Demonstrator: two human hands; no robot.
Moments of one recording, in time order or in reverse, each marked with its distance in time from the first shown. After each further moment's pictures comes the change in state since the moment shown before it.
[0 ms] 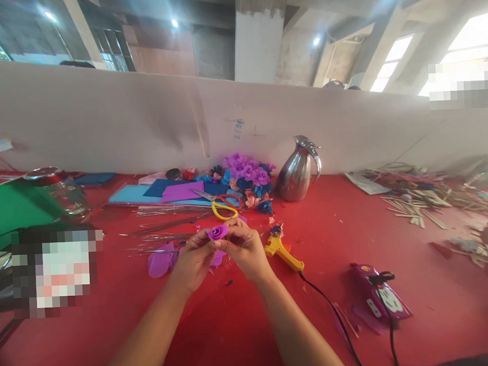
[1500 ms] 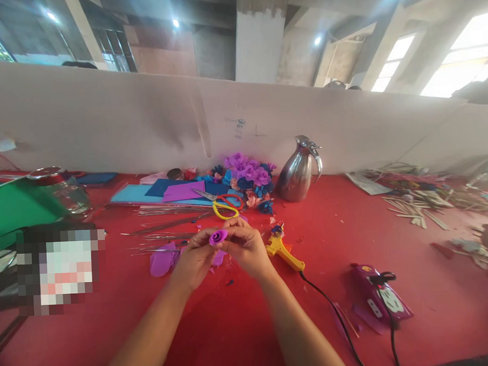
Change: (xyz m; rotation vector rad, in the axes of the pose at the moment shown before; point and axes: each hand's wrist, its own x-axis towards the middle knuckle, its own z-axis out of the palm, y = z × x) left_hand 0.001 0.004 0.002 -0.005 -0.031 0.005; right_hand 0.002 0.002 -0.006 -0.012 -0.067 -0.023
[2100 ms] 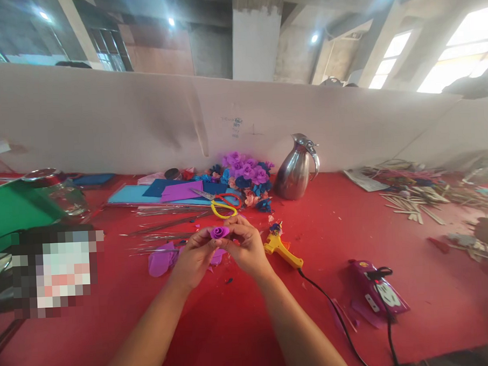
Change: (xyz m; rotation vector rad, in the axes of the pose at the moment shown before) left_hand 0.001 -0.005 -0.006 0.091 0.006 -0.007; right_hand -0.001 0.002 0.000 -0.073 0.054 -0.075
